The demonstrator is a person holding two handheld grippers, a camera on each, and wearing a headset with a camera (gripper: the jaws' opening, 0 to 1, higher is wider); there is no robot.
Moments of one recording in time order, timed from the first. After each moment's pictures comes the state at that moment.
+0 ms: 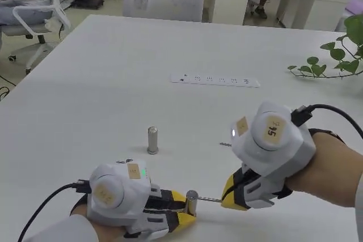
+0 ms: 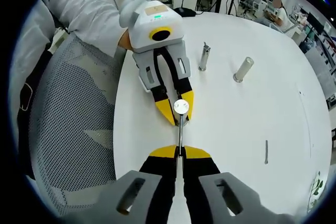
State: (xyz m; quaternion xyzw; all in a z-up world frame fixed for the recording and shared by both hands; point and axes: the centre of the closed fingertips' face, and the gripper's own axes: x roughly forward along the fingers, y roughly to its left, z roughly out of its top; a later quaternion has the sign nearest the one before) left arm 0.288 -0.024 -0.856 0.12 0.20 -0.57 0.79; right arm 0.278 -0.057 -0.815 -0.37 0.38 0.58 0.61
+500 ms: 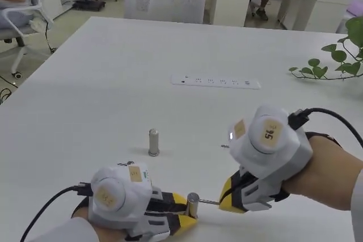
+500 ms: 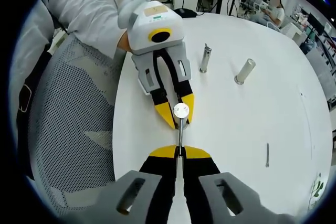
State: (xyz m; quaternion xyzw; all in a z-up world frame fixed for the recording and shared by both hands) left arm 0.288 -0.024 -0.857 0.12 0.20 -0.57 0.79; right arm 0.278 -0.051 -0.818 -0.36 0.38 0.59 0.61
